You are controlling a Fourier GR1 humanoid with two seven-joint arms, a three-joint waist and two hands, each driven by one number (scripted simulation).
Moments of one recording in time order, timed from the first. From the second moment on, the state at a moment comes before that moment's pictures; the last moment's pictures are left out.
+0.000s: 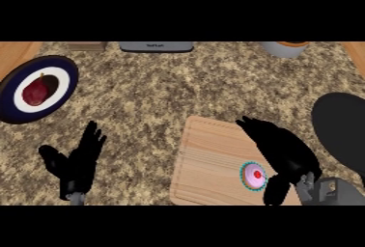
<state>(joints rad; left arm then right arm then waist) 0.06 0.13 -0.08 -1.45 0.26 0.25 0.11 -0.28 -0.51 0.53 -1.82 0.50 0.46 0.67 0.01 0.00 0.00</state>
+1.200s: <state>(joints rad) 0.07 0.10 -0.03 -1.46 0.24 0.21 0.11 -0.16 -0.37 0.44 -1.67 0.76 0.48 0.41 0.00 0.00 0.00</state>
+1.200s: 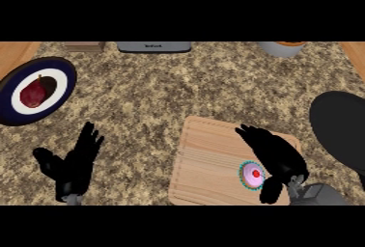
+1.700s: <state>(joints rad) 0.08 0.09 -0.02 -1.46 0.22 0.20 0.11 -0.15 -0.34 0.46 -1.60 0.87 0.37 0.22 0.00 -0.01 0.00</state>
